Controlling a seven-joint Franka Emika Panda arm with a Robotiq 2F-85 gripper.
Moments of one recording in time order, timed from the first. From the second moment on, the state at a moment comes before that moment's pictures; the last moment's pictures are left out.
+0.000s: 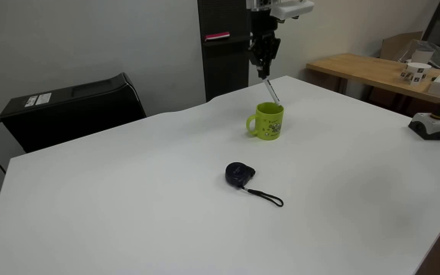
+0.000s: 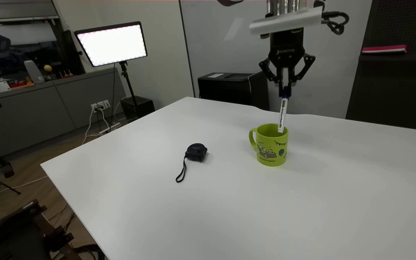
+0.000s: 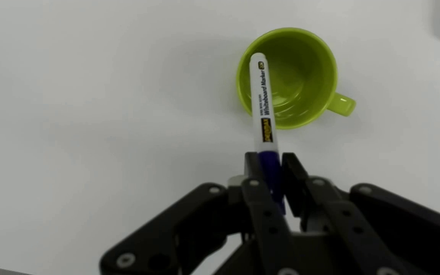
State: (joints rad) arm -0.06 0.83 -0.02 -1.25 -0.06 2.04 -0.24
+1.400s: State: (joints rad) arm -0.08 0.88 0.02 -1.14 -0.06 2.04 -0.44
